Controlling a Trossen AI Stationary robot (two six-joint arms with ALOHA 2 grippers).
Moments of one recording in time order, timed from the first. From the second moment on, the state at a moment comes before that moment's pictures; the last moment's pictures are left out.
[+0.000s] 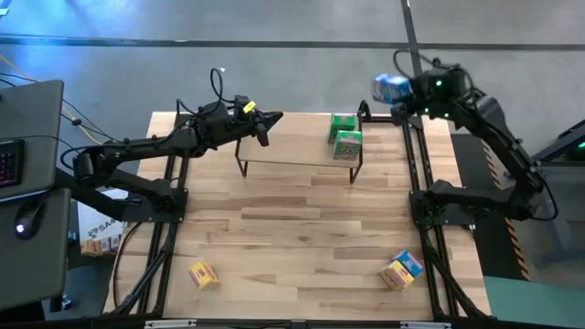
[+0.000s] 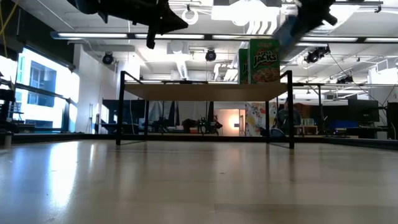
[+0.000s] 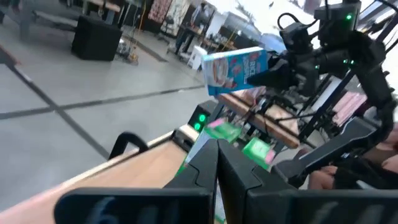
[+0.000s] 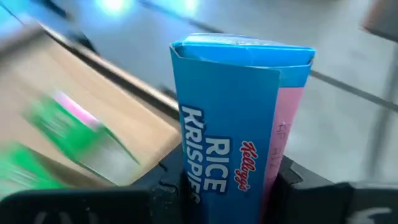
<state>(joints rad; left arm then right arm) 0.41 1.26 0.89 0.36 -0.04 -0.46 -0.86 1.02 1.37 -0.95 0.04 0.07</state>
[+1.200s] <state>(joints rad) 0.40 1.13 0.90 0.11 0.09 -0.35 -0.20 1.71 1.86 -1.28 0.13 0.15</state>
